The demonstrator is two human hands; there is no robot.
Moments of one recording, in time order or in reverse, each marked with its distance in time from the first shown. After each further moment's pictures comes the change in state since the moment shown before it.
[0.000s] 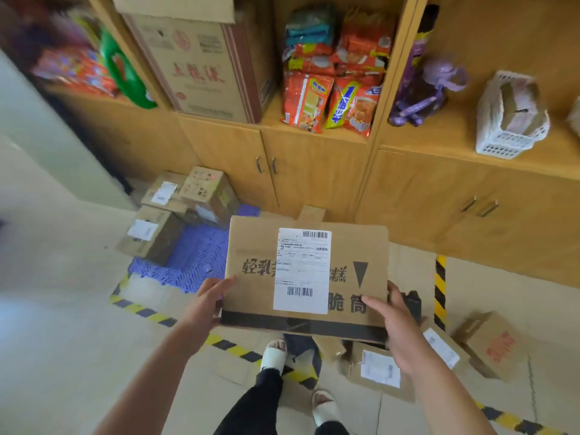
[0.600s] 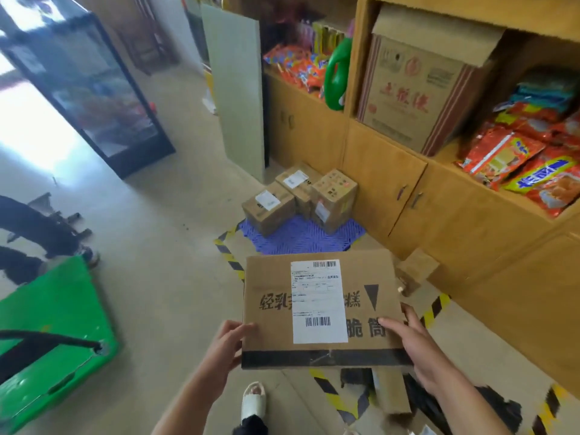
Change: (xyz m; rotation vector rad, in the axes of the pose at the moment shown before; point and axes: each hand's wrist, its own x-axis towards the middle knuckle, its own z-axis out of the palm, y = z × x) left_hand -0.148 -0.141 -0.182 -0.375 0.306 -0.046; right_hand -0.050 0.026 0.196 -0.490 -0.365 -0.060
